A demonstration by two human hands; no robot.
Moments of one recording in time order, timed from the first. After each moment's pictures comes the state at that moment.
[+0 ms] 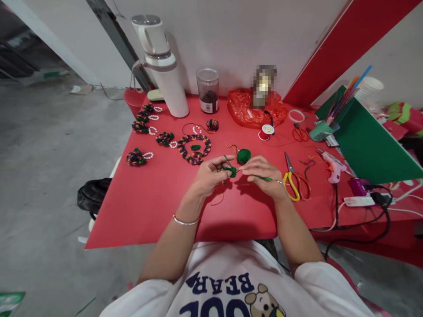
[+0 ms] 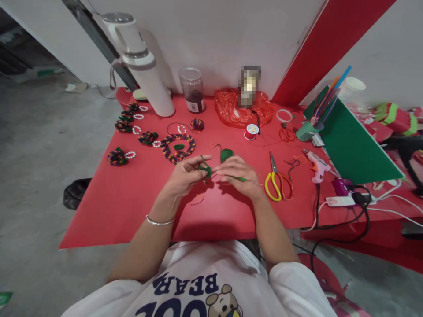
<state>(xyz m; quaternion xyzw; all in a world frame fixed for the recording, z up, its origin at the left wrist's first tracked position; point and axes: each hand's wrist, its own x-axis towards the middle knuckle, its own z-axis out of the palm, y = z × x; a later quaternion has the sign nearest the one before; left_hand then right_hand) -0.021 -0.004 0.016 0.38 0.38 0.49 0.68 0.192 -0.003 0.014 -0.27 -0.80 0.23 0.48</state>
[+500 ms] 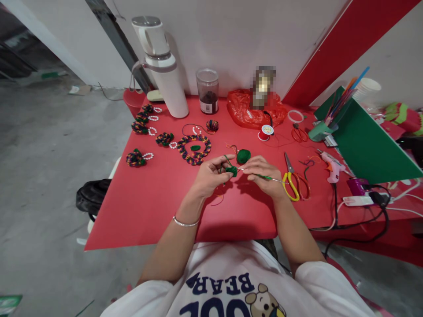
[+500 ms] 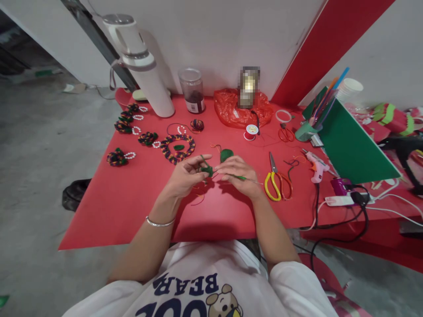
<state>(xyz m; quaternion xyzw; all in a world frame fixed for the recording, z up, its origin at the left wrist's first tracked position) -0.019 -0.005 0.015 0.39 0.38 0.51 0.67 0.190 -0.003 0.012 -0.29 -0.79 0.25 0.49</state>
